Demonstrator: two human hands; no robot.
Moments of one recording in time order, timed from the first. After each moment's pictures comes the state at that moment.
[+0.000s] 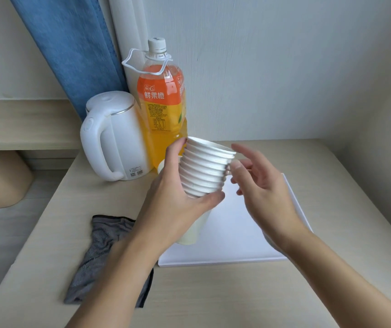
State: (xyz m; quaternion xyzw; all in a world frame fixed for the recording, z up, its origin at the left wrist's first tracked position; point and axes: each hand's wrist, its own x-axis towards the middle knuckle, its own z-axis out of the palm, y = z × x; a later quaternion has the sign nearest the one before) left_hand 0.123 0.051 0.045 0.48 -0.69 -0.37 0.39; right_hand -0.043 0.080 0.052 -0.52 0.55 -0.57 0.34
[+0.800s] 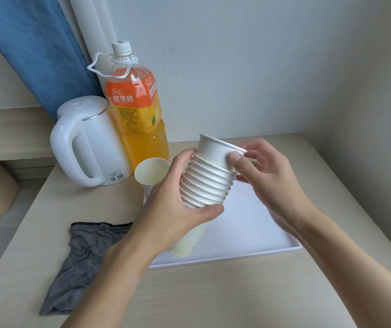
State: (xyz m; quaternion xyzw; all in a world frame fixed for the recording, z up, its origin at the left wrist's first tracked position) left_hand 0.092 0.057 0.043 0.44 -0.72 -0.42 0.32; right_hand -0.097 0.083 0.064 -0.49 0.52 -0.58 0.38
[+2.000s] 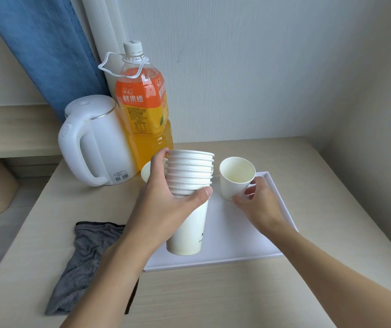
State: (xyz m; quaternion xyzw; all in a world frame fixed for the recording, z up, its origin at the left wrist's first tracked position) left_hand 0.110 0.046 0.039 0.52 -0.64 -0.42 0.37; right_hand -0.113 0.049 -0.041 -0.45 0.79 -0.33 0.26
